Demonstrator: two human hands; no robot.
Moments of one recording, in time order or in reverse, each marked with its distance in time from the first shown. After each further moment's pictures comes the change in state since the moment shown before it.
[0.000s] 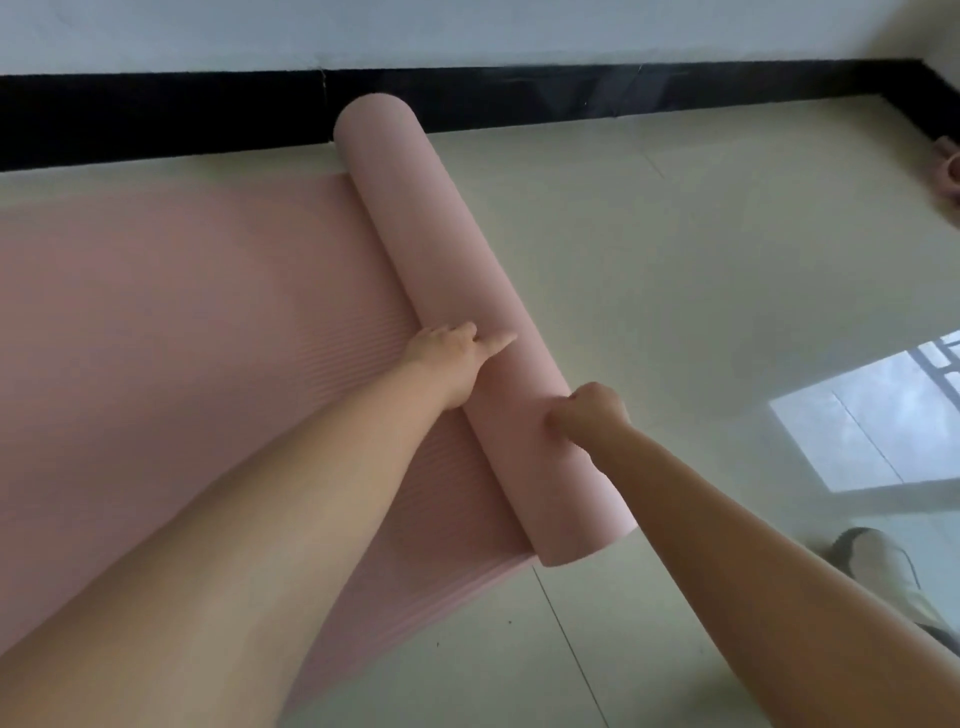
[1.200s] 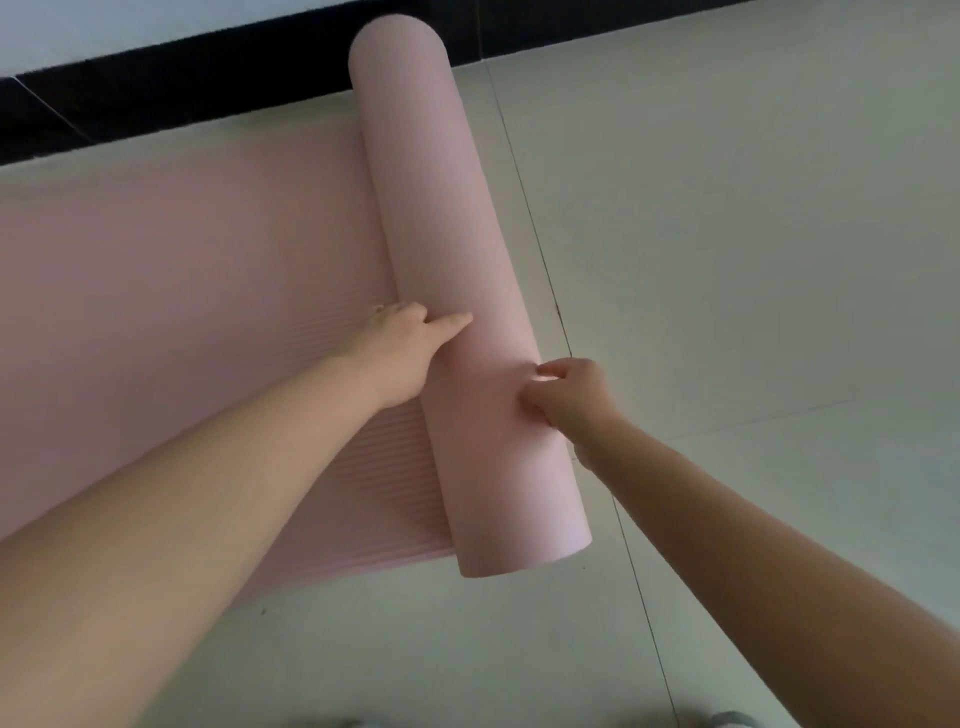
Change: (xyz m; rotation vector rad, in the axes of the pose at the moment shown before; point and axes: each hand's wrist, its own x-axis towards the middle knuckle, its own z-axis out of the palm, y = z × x) left_hand -0.123 -0.037 0.000 0.026 -0.161 -0.408; right_hand -0.021 -0.006 0.079 0.286 -0.454 -0.286
